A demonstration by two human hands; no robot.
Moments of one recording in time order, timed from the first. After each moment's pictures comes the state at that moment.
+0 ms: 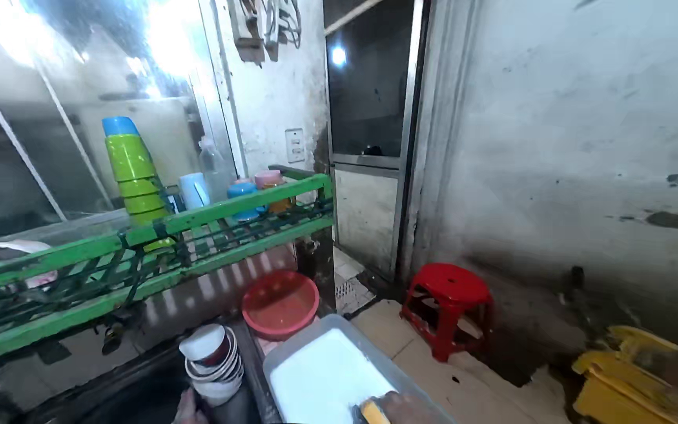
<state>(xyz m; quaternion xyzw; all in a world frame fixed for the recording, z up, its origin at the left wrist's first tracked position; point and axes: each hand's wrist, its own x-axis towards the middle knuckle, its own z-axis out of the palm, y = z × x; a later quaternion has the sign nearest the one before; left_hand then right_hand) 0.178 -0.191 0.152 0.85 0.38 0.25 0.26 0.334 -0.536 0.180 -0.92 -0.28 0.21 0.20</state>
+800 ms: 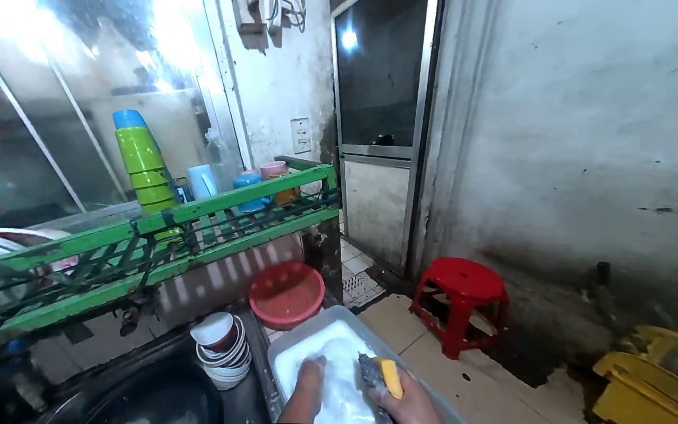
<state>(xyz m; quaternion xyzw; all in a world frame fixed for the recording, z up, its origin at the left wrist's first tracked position) 0.323 -0.333 0.139 0.67 0.40 -0.02 0.63 0.341 -0.536 0.183 -0.86 -0.11 0.17 0.47</state>
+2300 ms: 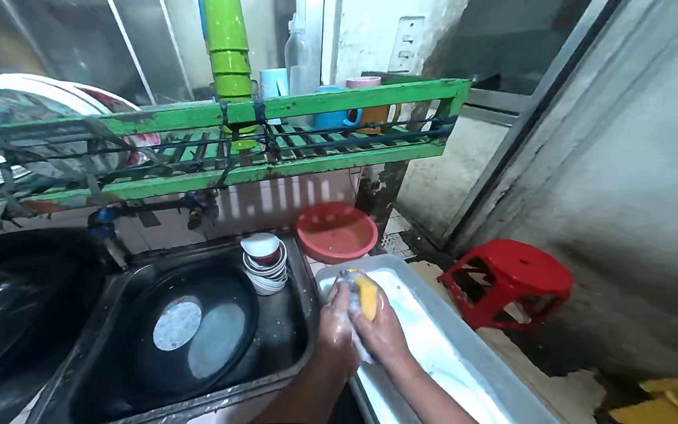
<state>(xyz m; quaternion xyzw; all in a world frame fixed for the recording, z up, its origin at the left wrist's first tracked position) 0.224 -0.338 0.238 0.47 0.27 0.20 0.82 0.291 -0.409 0.209 -0.82 -0.24 0.10 0.50</state>
